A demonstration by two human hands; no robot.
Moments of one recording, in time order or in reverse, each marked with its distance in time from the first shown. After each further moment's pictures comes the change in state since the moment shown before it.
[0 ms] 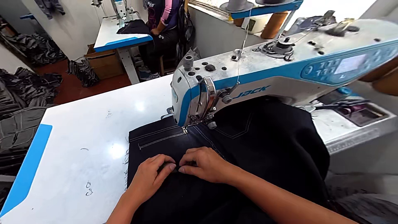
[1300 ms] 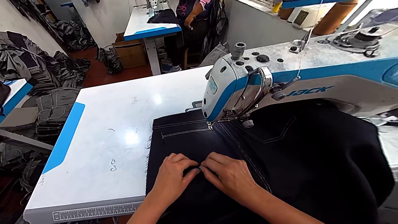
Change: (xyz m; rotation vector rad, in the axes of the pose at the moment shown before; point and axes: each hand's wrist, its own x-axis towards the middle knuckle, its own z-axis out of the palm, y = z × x) left_hand -0.024 0.031 0.015 0.087 0.109 -0.170; right_hand -0.011 0.006 0.053 -0.503 0.581 -0.344
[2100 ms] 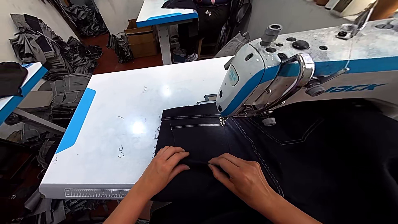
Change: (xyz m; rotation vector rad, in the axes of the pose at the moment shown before) left_hand -0.023 -0.042 -0.023 0.148 0.070 0.273; right_hand -0.004 0.001 -0.002 0.089 0.050 -0.055
